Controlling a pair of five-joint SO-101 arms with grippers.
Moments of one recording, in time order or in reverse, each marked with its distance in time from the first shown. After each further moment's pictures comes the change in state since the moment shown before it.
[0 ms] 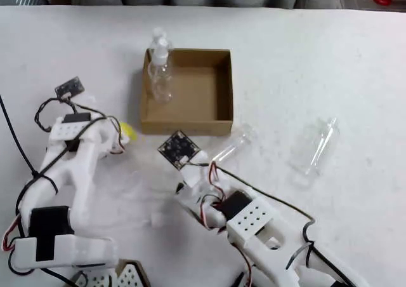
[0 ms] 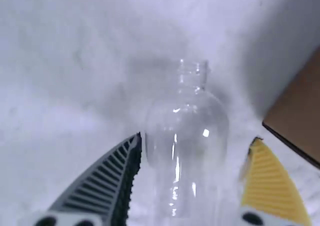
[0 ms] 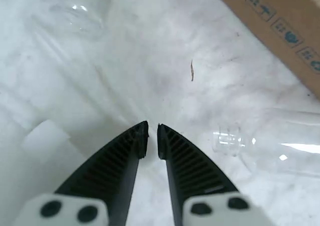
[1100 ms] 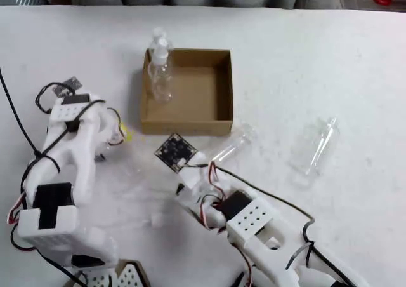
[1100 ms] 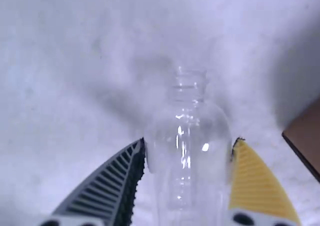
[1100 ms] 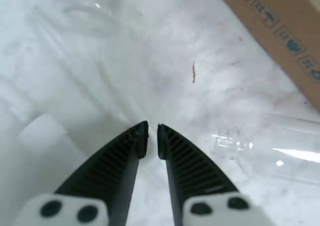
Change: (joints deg) left arm -0.5 11.2 -14.2 14.3 5.9; right arm 0.0 0.0 0.0 0.0 3.6
